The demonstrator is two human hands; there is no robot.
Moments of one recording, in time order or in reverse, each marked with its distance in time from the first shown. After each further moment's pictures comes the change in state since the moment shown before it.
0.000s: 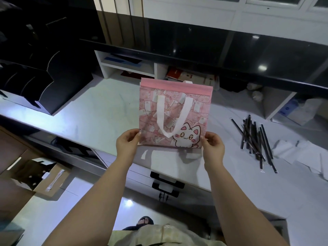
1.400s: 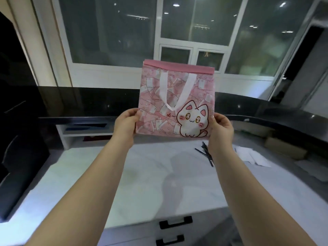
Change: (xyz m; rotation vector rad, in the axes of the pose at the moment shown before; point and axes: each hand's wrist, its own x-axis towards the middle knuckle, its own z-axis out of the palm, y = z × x) left_hand 0.085 0.253 -0.005 -0.322 -0.649 0.041; right_hand -0.094 -0.229 0.068 0.373 0.436 -0.337
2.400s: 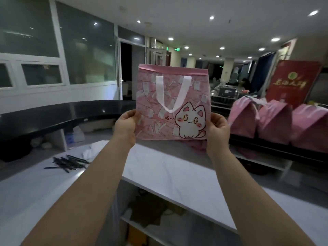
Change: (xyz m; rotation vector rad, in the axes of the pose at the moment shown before) left_hand -0.390 -0.020 0.332 -0.197 -0.911 -0.316; right_hand -0.240 -0.258 -0.437 -0.181 0.759 -0.541
